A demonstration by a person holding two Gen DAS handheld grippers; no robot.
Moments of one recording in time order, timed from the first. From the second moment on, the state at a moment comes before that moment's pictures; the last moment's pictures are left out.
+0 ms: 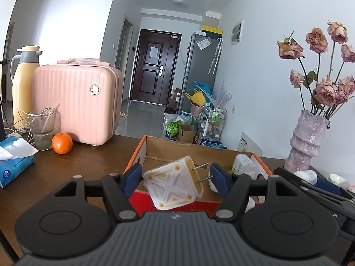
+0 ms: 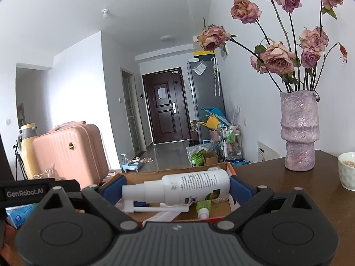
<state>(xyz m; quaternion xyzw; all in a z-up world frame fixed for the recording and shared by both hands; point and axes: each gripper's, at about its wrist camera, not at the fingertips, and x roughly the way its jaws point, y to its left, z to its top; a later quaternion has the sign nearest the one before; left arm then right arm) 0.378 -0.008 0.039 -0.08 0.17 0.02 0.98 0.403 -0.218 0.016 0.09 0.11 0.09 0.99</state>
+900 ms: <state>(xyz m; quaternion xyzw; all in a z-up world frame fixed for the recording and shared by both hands) 0.453 -0.011 0.026 -0.07 0.19 0.04 0.98 0.469 -0.213 0.004 0.08 0.13 0.07 0.99</state>
